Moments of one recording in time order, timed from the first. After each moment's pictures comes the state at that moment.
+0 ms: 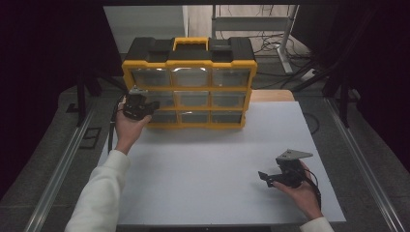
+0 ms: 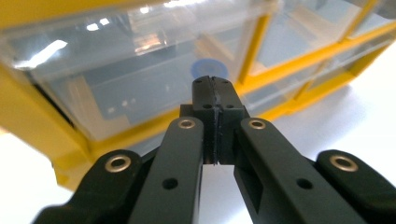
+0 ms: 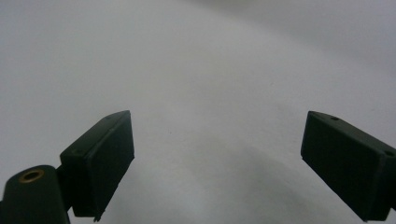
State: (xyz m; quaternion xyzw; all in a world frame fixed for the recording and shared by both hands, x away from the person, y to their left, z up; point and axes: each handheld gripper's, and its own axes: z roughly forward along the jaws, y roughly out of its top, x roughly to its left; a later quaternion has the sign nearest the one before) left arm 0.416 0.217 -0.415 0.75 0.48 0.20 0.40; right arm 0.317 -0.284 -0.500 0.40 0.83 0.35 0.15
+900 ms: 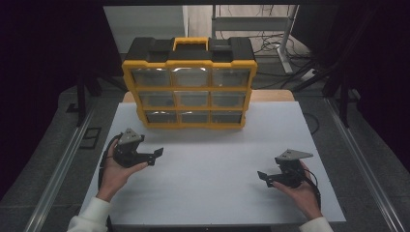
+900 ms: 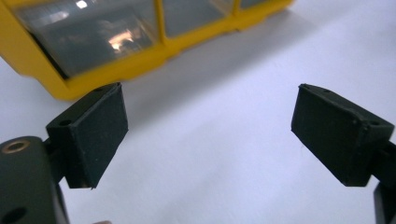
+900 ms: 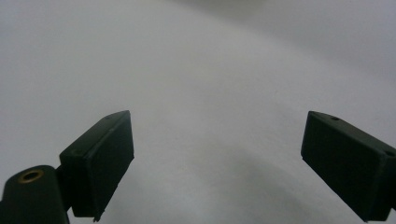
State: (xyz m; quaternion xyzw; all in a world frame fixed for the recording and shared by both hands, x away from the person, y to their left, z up) left arm 0.299 0.216 -0.467 0.78 0.44 0.19 0.41; right arm 0.316 -0.282 -0.499 0.39 0.83 0.37 0.15
